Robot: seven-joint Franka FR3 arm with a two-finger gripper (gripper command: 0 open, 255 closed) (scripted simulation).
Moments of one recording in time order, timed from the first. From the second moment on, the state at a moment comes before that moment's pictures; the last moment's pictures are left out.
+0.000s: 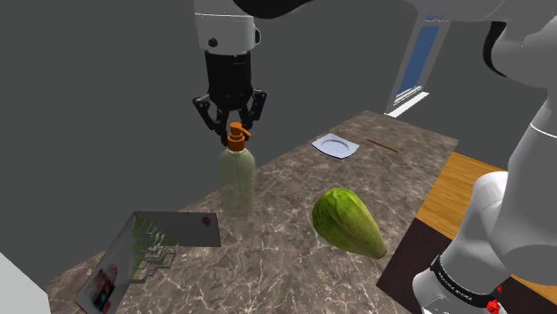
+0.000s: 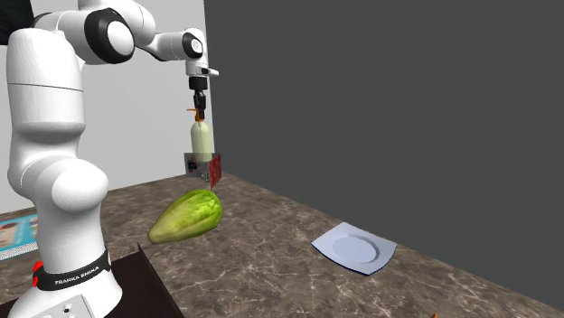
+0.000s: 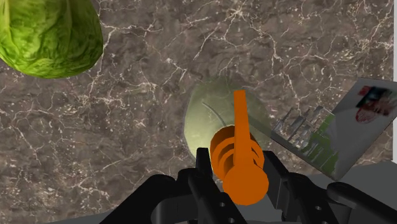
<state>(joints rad) 0.45 0.11 0.28 -1.52 -0.03 1.61 0.86</state>
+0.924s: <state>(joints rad) 0.44 0.09 0.27 -1.72 -0.03 1.80 0.86</state>
